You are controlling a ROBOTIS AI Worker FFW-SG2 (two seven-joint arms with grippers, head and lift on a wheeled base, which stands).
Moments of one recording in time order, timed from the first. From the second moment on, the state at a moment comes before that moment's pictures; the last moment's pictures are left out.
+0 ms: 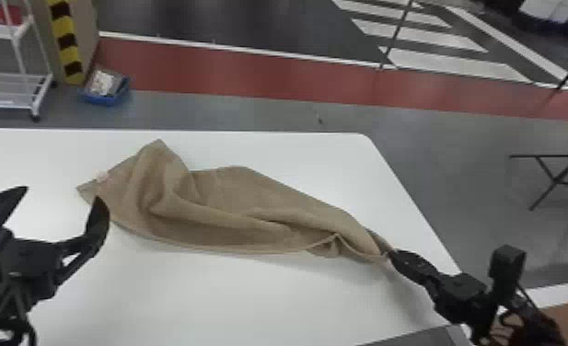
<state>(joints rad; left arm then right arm) 0.30 0.32 -0.23 -1.98 0.09 0.10 0.22 0.31 -0.20 -0.58 -1.69 -0.09 0.29 0.87</state>
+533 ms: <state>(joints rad) 0.07 0.28 -0.29 -1.79 0.09 0.18 0.18 0.35 -0.19 -0.60 -1.78 -0.12 0.31 0.87</state>
